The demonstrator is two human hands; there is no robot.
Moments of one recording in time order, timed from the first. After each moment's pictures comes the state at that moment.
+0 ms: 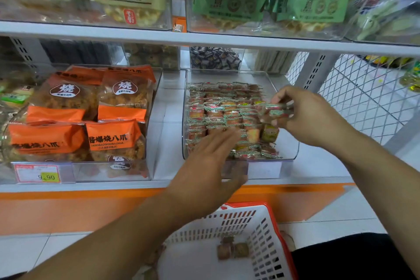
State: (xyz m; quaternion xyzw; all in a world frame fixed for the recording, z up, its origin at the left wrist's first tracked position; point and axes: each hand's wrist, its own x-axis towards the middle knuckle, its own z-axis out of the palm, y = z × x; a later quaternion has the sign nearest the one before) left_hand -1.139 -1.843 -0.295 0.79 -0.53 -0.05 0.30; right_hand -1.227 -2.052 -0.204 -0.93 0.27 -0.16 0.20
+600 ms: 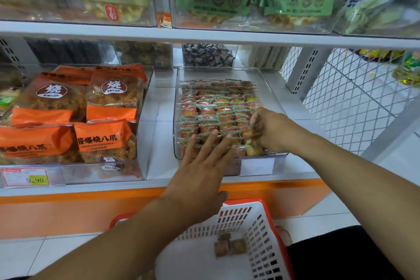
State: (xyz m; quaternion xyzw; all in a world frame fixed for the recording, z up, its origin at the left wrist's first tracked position) left_hand -1.141 -1.851 -0.315 0.81 -0.58 0.00 0.05; right_hand -1.204 -2.062 -0.255 -0.92 0.31 0.03 0.22
